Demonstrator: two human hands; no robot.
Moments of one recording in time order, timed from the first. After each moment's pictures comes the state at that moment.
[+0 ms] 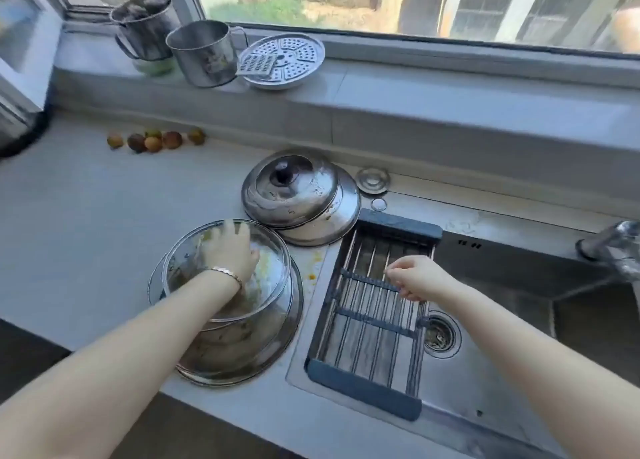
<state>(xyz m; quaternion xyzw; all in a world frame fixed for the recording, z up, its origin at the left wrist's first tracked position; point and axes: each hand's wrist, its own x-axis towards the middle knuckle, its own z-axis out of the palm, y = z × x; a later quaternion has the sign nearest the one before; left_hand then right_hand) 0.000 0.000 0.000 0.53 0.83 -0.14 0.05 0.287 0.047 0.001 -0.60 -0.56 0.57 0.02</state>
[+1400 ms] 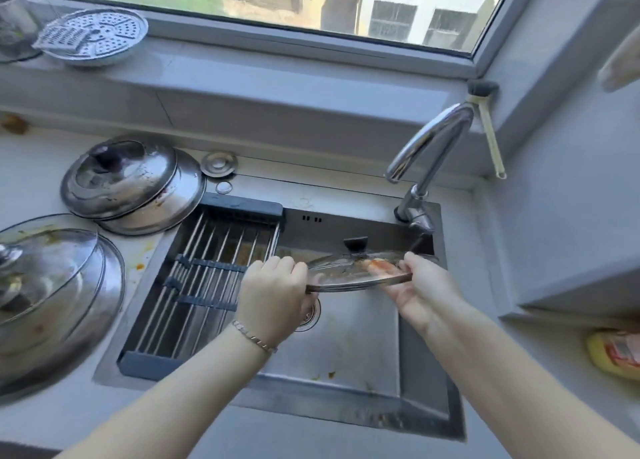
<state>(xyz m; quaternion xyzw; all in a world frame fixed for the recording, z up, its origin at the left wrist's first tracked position) 0.360 -0.030 0.003 0.78 0.61 0.12 -0.07 0.529 0.002 0.067 -0.59 0.02 0.64 0.50</state>
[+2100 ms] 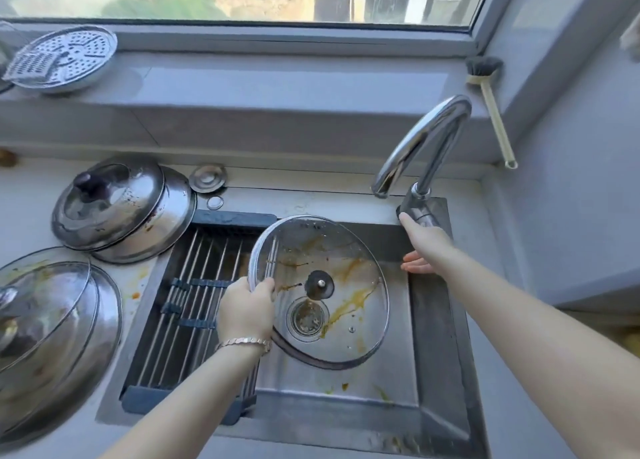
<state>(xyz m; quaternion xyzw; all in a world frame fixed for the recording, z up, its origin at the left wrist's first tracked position) 0.355 0.003 -0.011 0.35 0.82 0.31 0.32 0.589 0.110 -0.013 -0.77 -0.28 0.54 0.18</state>
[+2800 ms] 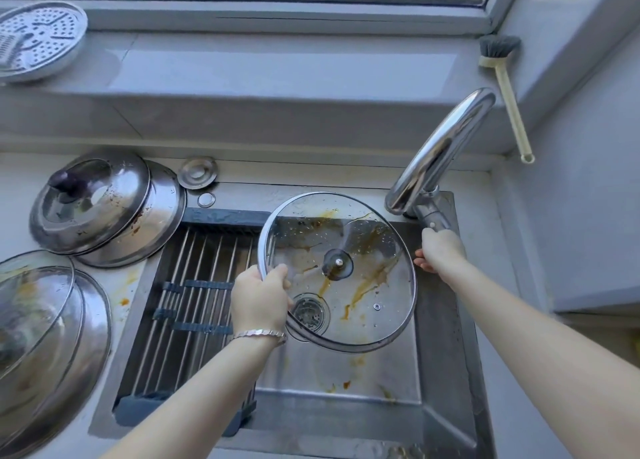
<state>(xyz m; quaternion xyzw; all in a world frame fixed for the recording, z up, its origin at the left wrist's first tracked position) 0.375 0.034 -0.003 0.29 0.79 0.37 0.39 0.599 0.126 -0.058 -0.83 -0.28 0.45 0.19</state>
